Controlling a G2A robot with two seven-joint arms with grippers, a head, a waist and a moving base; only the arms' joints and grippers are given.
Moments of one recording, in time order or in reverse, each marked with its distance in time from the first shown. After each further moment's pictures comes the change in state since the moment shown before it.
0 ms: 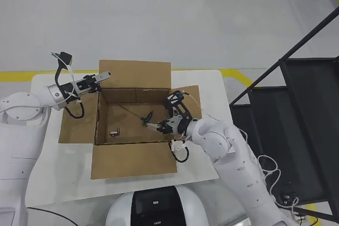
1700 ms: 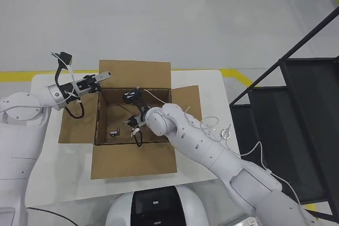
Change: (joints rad) left arm 0.000 0.000 0.000 0.000 0.000 0.000 0.000; right arm 0.524 -0.191 -0.471 0.728 0.098 0.312 -0.051
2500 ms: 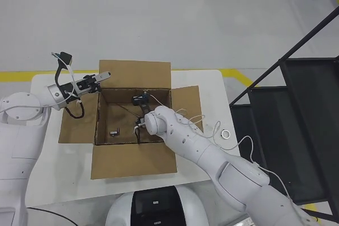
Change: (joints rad) left arm 0.000 0.000 0.000 0.000 0.000 0.000 0.000; right arm 0.077 -0.118 -0.068 0.342 0.057 0.131 -0.106
